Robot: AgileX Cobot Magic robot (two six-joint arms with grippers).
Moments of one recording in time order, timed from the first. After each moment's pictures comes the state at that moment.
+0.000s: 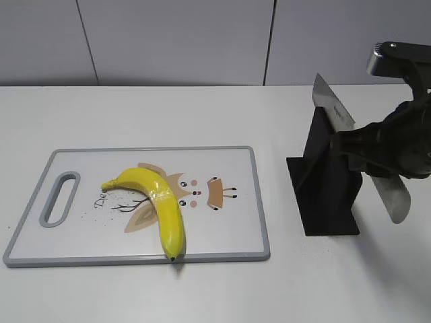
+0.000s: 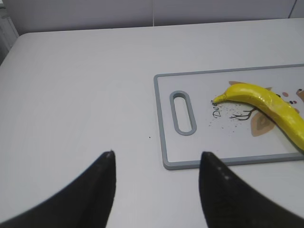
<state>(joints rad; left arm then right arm) 0.00 -0.01 -0.50 -0.11 1.06 0.20 0.51 1.31 -0.74 -0.25 0.49 0.76</state>
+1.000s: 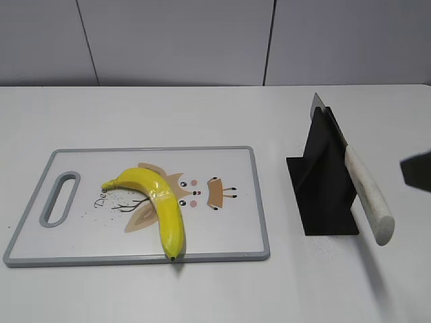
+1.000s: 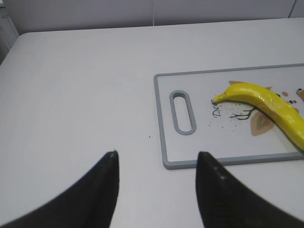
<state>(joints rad) 0.00 -0.01 -0.50 -0.11 1.06 0.20 0.51 0.84 -0.68 -0.08 0.74 0.25</state>
